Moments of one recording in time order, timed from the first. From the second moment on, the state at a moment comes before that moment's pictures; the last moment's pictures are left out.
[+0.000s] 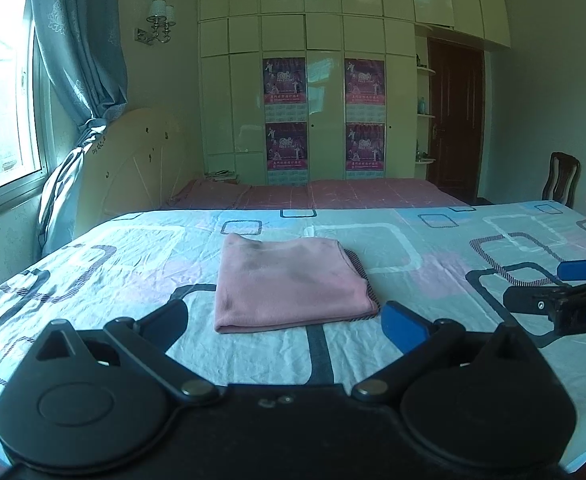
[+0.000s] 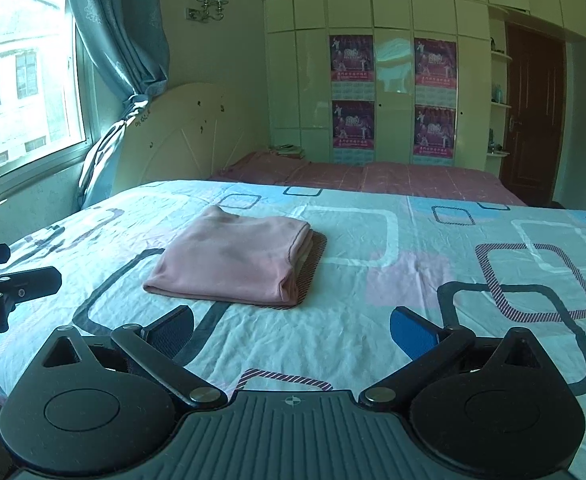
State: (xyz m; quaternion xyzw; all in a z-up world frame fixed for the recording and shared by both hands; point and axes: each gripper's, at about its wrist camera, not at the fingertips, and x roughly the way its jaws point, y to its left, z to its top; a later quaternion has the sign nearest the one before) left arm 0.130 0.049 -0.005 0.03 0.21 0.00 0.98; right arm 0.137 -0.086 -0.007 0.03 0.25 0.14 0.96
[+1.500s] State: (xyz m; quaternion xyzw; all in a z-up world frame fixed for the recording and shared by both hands) left arm 0.112 0.039 0.010 0.03 0.19 0.00 0.98; right arm 0.126 -0.100 0.004 0.03 0.23 0.14 0.96
